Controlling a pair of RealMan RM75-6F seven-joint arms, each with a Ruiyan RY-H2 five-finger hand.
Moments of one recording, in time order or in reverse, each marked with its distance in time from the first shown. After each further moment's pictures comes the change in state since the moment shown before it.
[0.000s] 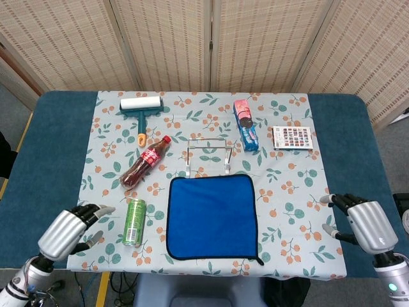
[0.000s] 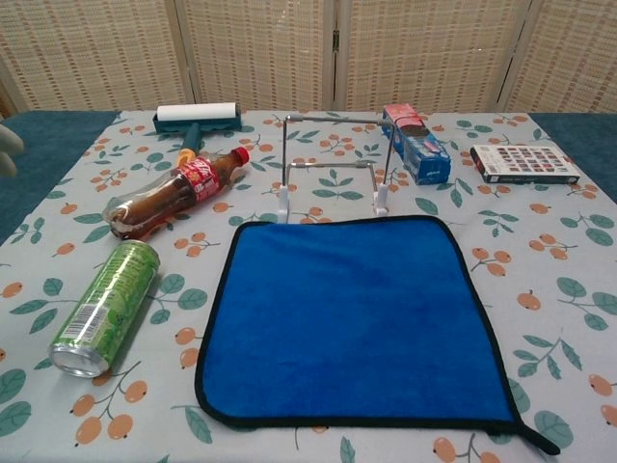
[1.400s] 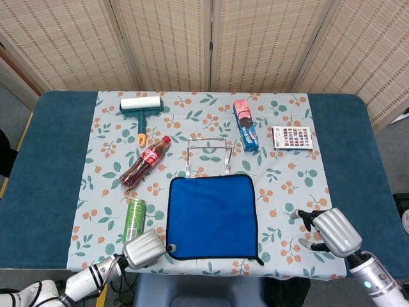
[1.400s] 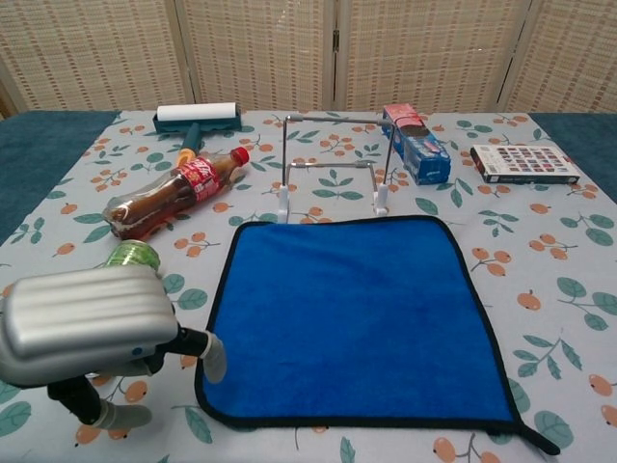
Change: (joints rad) left arm -0.306 -0.283 0.050 -0.009 -0.089 -0.530 0.355; right arm 0.102 -0.075 -0.087 0.071 -0.091 -0.127 0.031
